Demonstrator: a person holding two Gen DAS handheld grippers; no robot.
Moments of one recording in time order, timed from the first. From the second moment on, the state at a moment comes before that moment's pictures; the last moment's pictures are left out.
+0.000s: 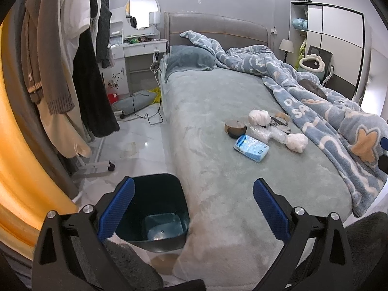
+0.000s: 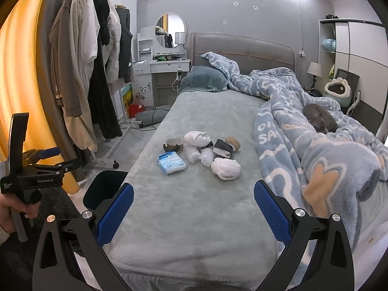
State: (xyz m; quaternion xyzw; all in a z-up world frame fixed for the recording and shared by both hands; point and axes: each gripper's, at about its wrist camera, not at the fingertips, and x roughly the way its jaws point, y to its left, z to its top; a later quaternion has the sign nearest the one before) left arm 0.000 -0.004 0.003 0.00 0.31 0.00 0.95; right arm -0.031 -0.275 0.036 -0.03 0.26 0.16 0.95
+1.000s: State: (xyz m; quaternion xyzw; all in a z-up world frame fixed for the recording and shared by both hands) left arm 0.149 -0.054 -0.051 0.13 0.35 -0.21 0.90; right arm 0.164 -0.289 -0.062 -0.09 0.38 0.19 0.90
